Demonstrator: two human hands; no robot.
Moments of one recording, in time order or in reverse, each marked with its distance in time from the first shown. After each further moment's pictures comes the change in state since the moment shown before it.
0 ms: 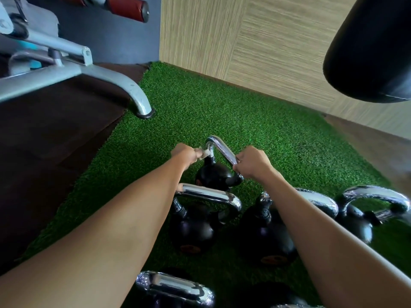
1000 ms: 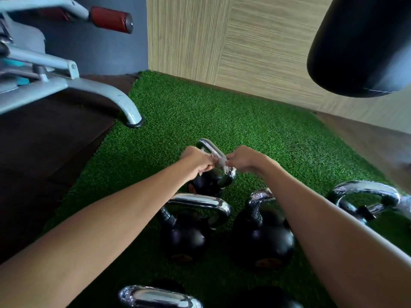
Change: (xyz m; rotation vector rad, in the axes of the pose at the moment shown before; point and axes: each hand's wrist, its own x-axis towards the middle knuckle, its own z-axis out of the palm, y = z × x) left_hand -0.046 0.037 0.041 -0.136 -0.126 0.055; right_hand 0.009 0.009 -0.030 -0.039 -0.249 -0.131
